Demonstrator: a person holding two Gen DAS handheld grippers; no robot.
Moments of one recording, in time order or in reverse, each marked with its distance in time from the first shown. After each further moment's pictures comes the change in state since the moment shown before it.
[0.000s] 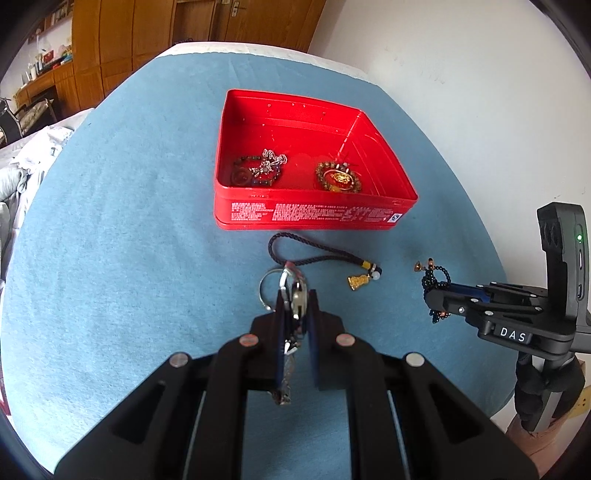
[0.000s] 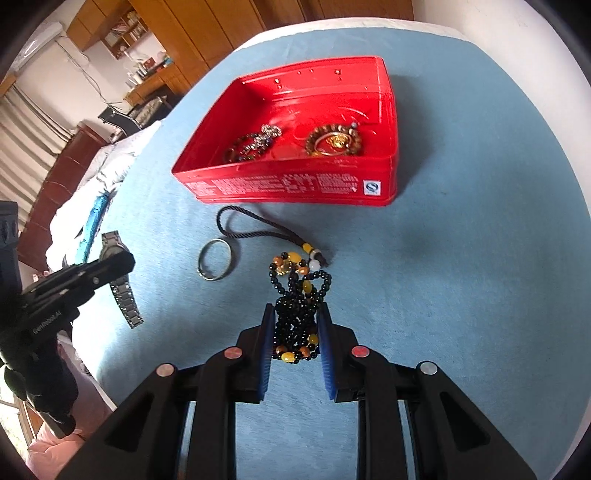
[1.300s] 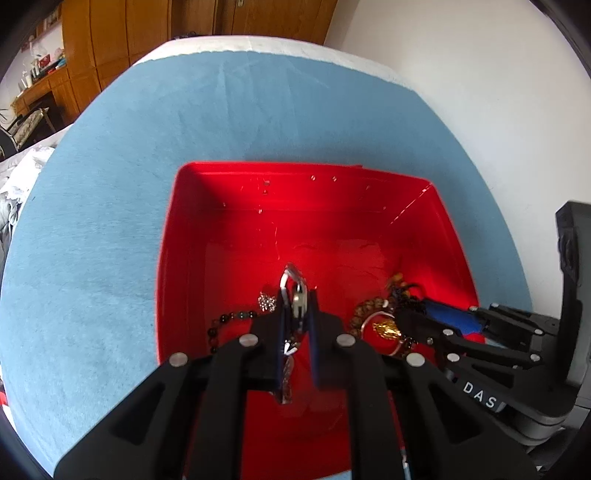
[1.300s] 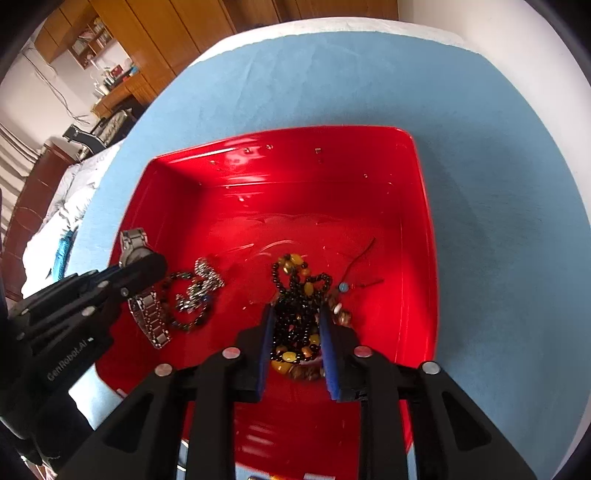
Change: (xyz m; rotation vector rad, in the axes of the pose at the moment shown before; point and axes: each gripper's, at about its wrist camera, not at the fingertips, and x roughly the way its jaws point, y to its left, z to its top) left arm 0.144 0.000 0.189 -0.015 0.064 0.081; right arm 0.100 -0.028 0.201 0.056 0.008 -0.112
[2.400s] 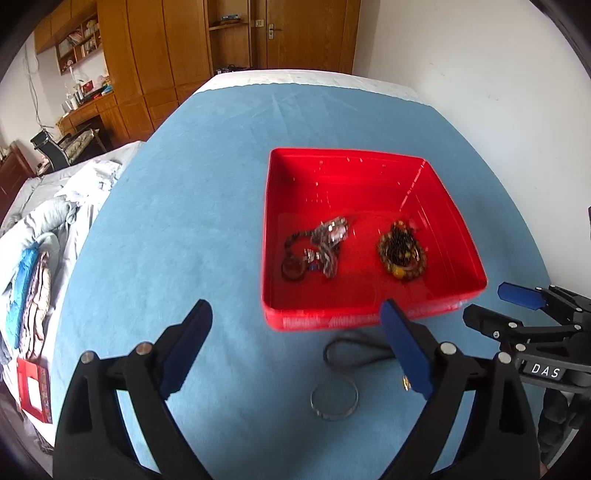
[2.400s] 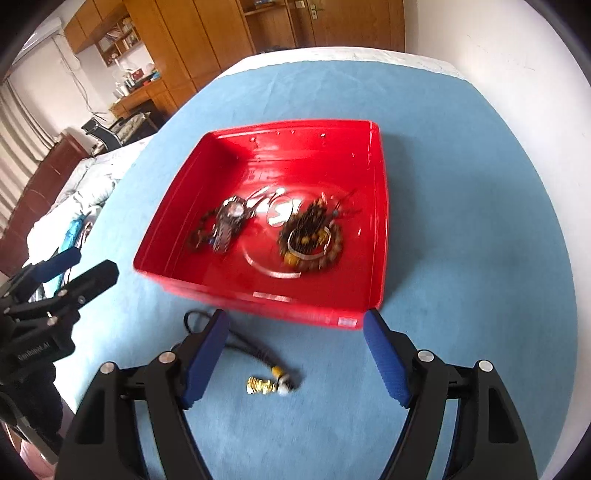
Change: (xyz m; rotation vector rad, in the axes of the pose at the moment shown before) left arm -0.122 0.002 -0.112 0.004 -0.131 0.185; right arm -0.083 0.010 -0.117 -0.070 -0.090 0.011
